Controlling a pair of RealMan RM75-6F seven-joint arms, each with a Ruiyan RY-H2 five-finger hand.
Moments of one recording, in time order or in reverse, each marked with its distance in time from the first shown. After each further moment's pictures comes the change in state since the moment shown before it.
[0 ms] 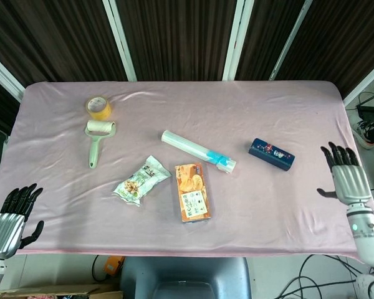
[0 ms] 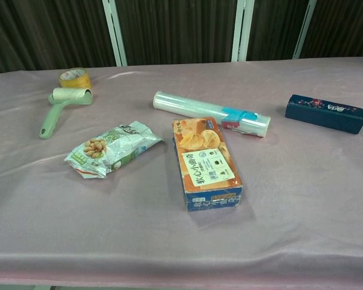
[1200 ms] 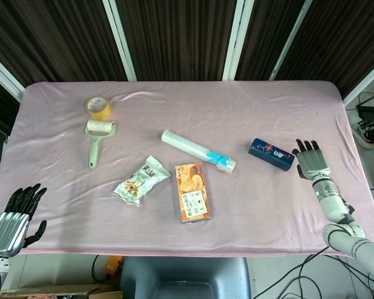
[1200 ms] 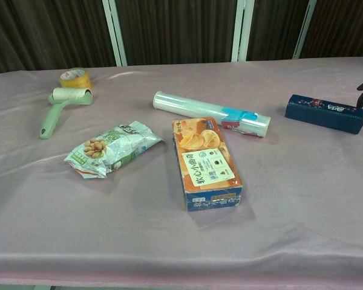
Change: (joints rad) left arm -0.011 -0.007 -0.002 -0.016 -0.015 -0.031 0.041; right arm 0.297 -0.301 -0.073 0.522 0.103 -0.427 -0.063
